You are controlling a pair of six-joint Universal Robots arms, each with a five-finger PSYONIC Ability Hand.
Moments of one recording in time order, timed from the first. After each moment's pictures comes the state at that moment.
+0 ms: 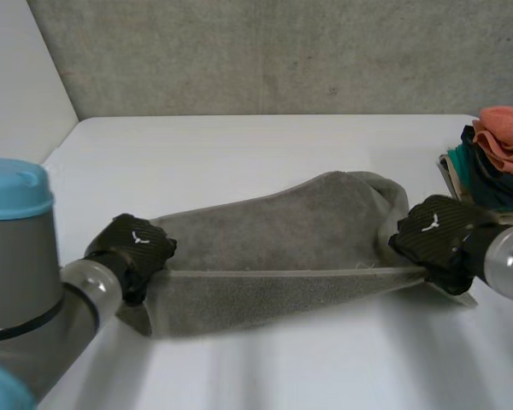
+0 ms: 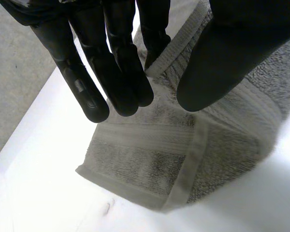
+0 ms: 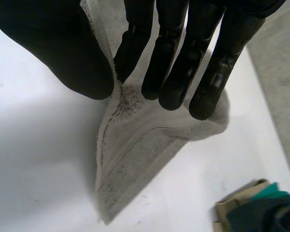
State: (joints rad) left arm 4.20 -1.78 -1.67 2.95 -1.68 3.78; right arm 1.81 -1.44 1.57 0.52 1.31 2.11; left_hand 1.15 1.20 1.19 1.20 0.98; right_hand 0.99 1.17 1.19 1.19 0.99
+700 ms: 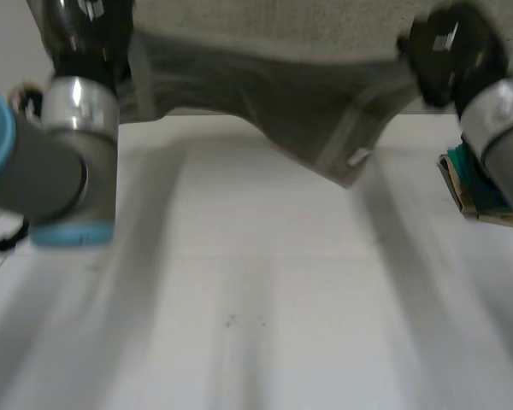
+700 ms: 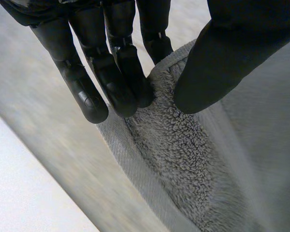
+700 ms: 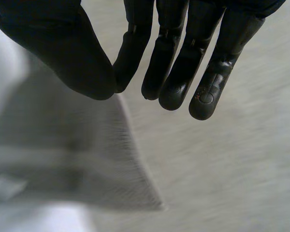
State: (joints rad) left arm 4.24 -1.85 -1.43 3.79 -1.75 3.79; right arm 1.86 -1.32 1.29 -0.19 1.36 2.42; left_hand 1.15 1.20 1.19 1.20 0.98; right_hand 1.00 1.17 1.19 1.19 1.00
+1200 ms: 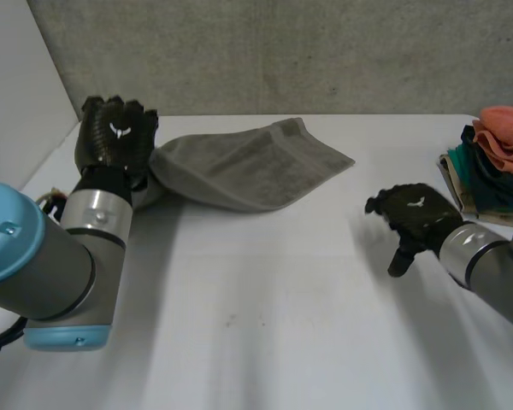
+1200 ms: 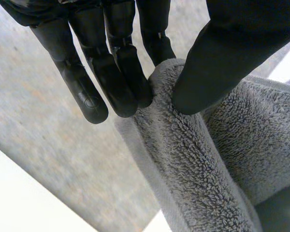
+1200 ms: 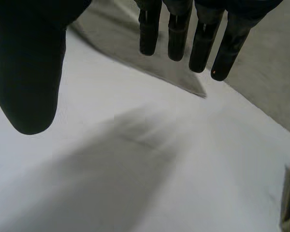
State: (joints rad) left arm 4.22 -1.80 -1.73 3.78 -1.75 3.74; right arm 1.77 -1.22 1.64 -0.03 1.26 2.71; left_hand 1.15 1.20 1.19 1.20 0.98; right_hand 0.29 0.36 0.32 0.32 0.14
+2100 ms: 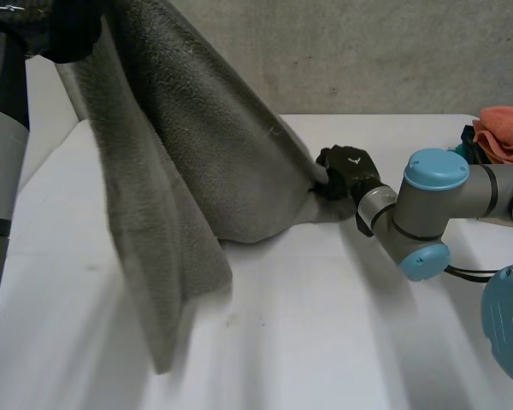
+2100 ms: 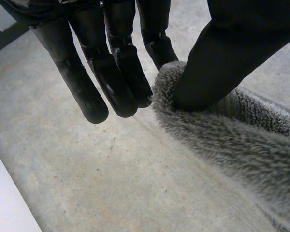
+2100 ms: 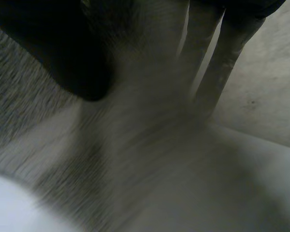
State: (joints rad) left arm 4.03 -1.32 -1.64 3.62 -1.74 3.75; right arm 1.96 -0.57 0.91 -0.24 1.33 3.18; left_hand 1.15 1.20 1.19 1.20 0.98; right_hand 0.98 1.15 1.13 1.13 0.92
